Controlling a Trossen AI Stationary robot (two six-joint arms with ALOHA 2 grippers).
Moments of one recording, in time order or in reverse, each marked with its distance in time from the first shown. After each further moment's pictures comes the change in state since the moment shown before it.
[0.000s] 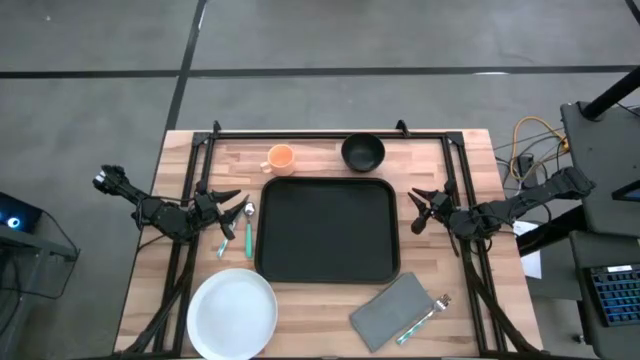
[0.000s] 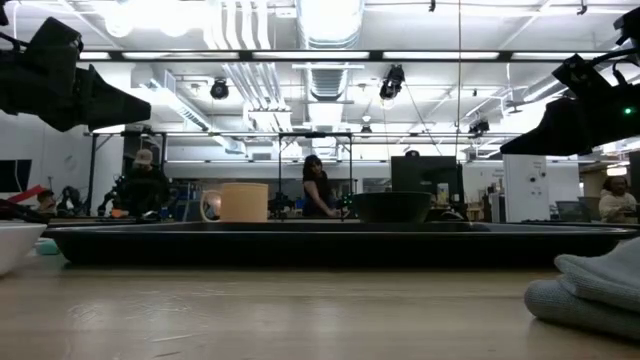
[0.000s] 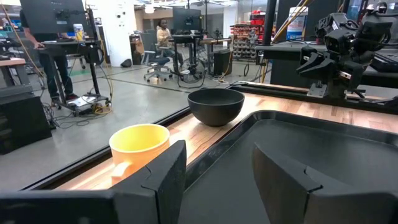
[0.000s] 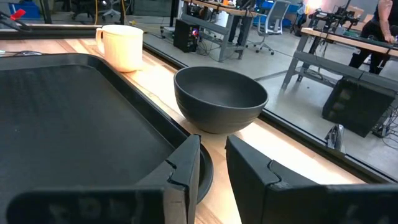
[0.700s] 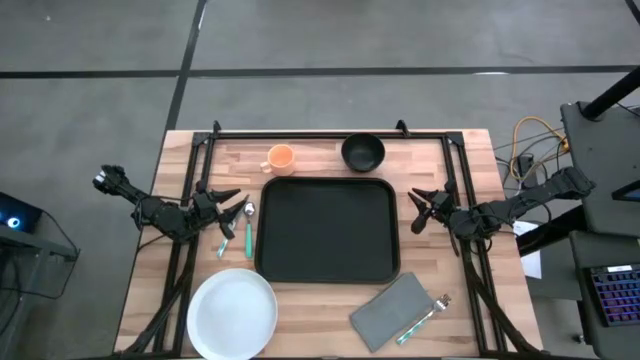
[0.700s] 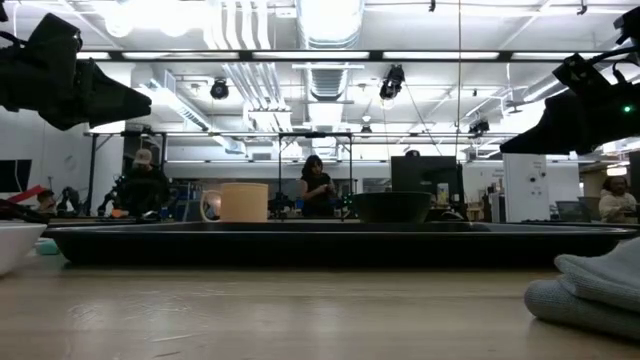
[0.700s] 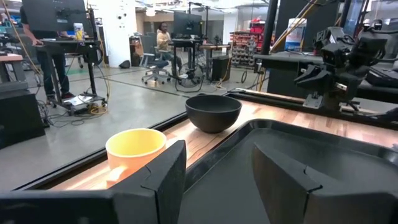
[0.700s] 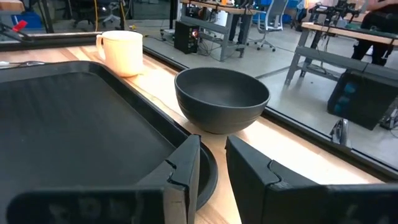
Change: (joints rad) left arm 0.000 0.000 0.000 0.055 0.001 -0.001; right arm 0.000 0.000 0.000 0.008 0.000 0.044
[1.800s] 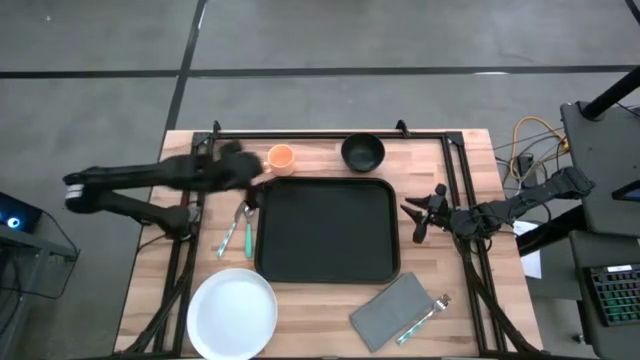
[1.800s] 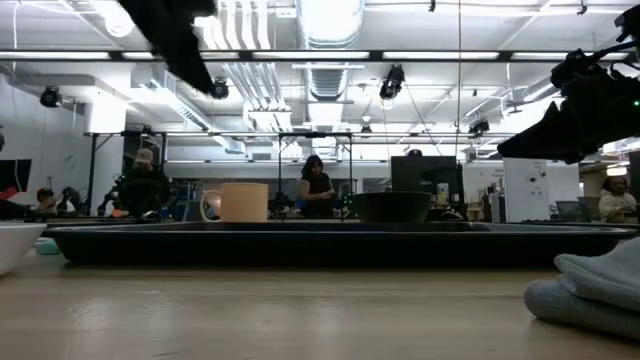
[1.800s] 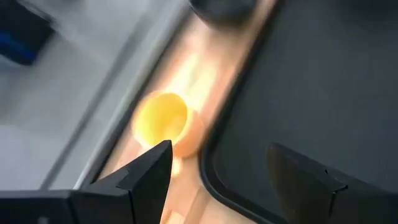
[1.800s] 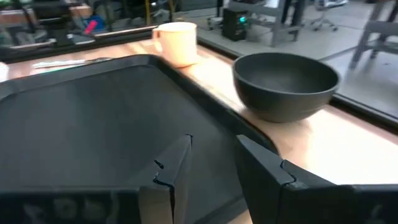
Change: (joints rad) left arm 0.711 0.929 1.028 -0.887 0.723 0.037; right arm 0.000 0.000 0.000 0.018 -0.236 0.079
